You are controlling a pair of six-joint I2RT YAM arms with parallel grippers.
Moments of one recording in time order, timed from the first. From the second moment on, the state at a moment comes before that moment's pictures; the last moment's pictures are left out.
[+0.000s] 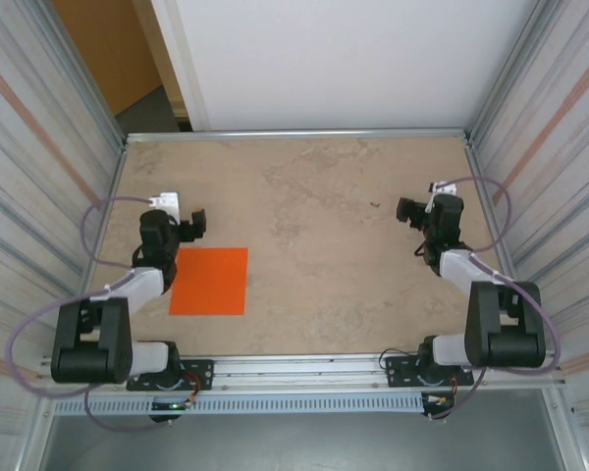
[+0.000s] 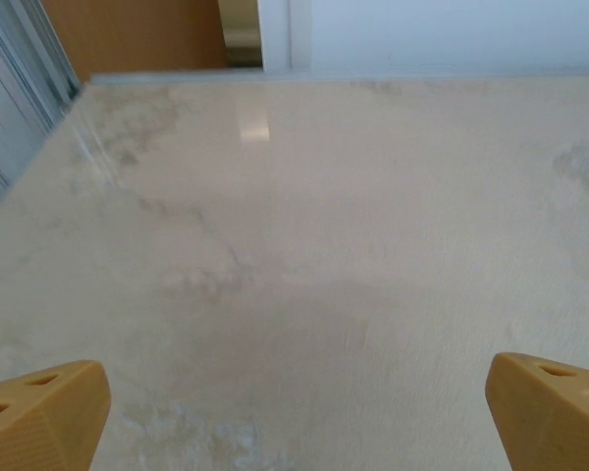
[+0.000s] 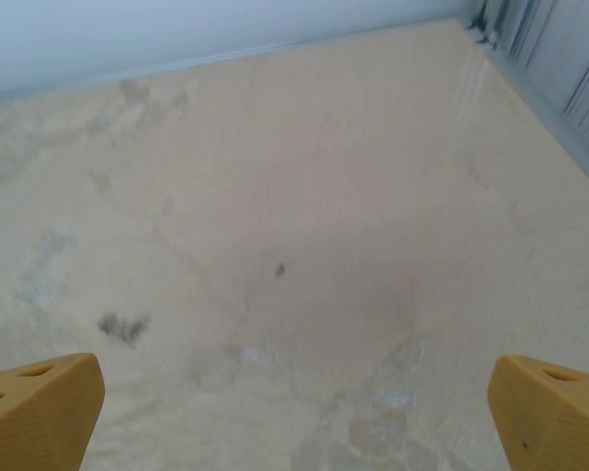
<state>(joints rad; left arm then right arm) -0.03 1.27 0.48 0.43 -0.08 0.00 -0.02 1.34 0.62 0.26 0.12 0.18</state>
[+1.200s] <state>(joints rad) -0.37 1.38 0.63 -0.56 0.16 -0.84 0.30 1.55 1.09 -0.41 -0.11 0.54</state>
